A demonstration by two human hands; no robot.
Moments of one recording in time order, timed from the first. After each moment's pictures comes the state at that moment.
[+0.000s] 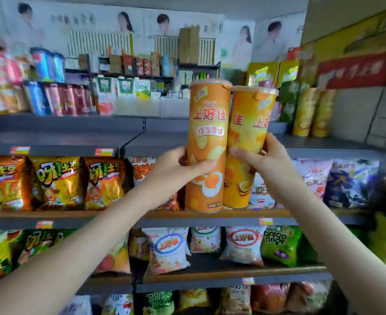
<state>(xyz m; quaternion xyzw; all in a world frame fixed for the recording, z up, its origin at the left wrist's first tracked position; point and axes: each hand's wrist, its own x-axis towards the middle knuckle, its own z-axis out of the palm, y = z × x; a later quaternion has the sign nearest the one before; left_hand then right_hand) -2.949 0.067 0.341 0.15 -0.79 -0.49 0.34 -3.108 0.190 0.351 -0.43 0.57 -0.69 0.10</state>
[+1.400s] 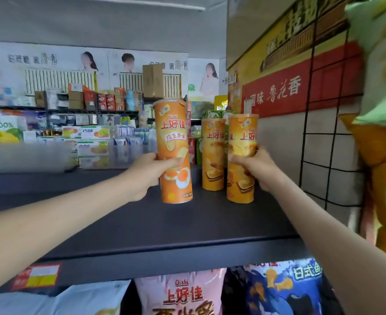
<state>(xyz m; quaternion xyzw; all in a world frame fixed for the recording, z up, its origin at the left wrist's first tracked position) -3.487 0.040 0.417 0.21 -0.74 -0.54 0.34 -3.704 0.178 0.413 -0.37 0.65 -0.66 0.06</state>
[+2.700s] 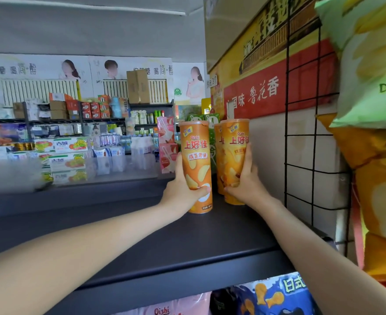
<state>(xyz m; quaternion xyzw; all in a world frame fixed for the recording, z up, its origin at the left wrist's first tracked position) -3.588 0.063 0.375 0.19 -0.85 -0.34 0.37 -3.729 0.185 0.372 -0.41 0.77 -0.48 -0.09</state>
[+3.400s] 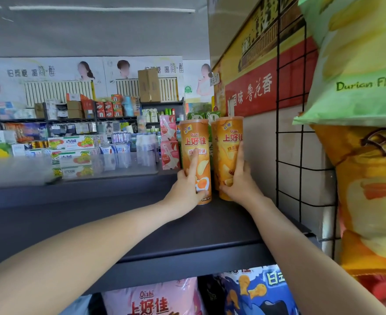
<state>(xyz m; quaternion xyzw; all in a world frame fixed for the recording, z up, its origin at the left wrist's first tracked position) -3.601 0.086 0.368 0.18 -0.91 -0.19 0.32 -3.730 0.192 0.367 -0.43 0.76 -0.48 -0.09</state>
